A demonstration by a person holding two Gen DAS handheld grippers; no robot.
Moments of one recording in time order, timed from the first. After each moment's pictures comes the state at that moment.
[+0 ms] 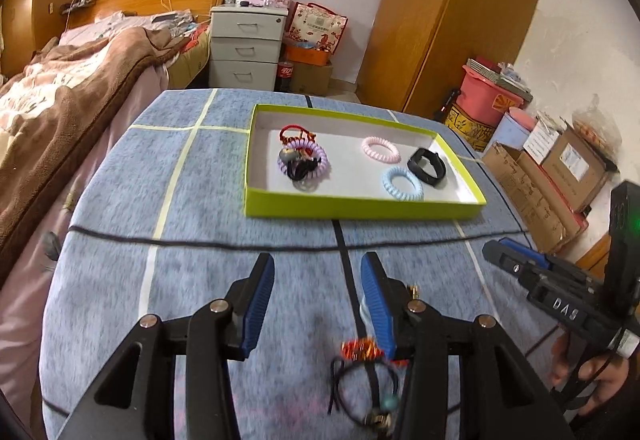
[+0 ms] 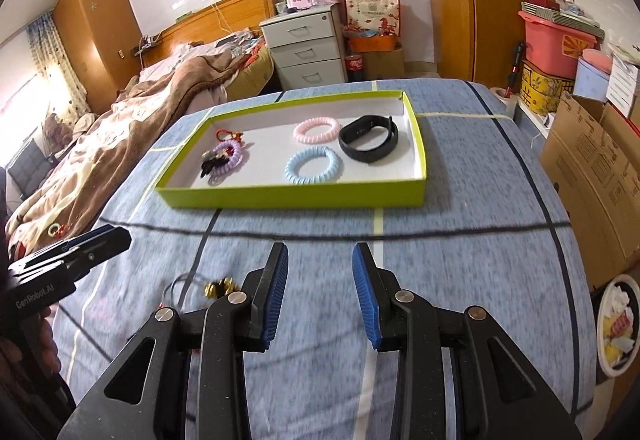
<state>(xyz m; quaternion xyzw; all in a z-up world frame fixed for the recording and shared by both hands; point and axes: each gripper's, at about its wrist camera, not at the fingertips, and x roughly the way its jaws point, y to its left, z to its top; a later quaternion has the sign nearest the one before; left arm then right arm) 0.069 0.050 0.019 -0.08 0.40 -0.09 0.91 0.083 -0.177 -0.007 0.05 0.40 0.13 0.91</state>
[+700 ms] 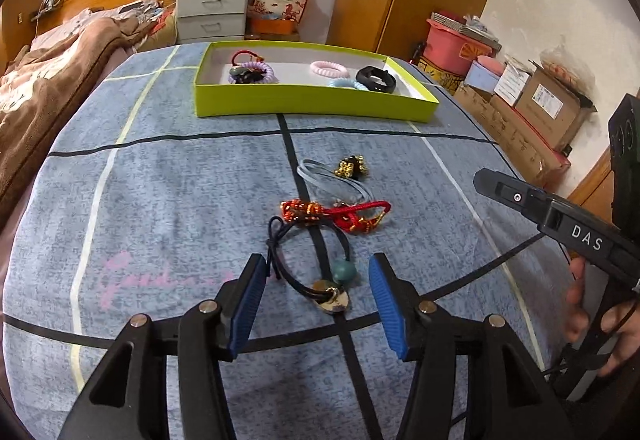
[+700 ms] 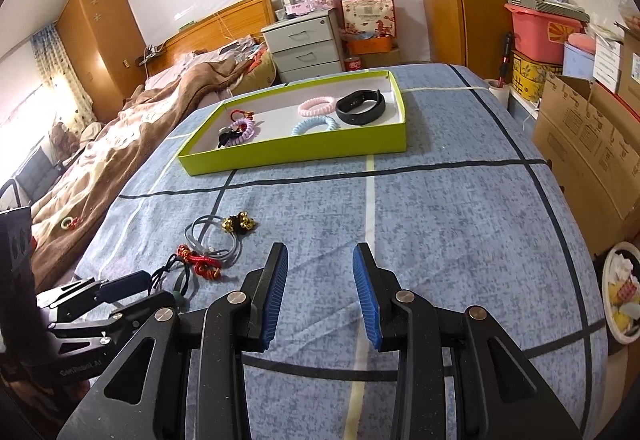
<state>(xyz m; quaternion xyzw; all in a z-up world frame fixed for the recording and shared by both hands) 0.007 0.014 -0.019 -0.05 0.44 -0.14 0.89 0.025 -0.186 -0.018 0.07 0.39 0.13 0.91</state>
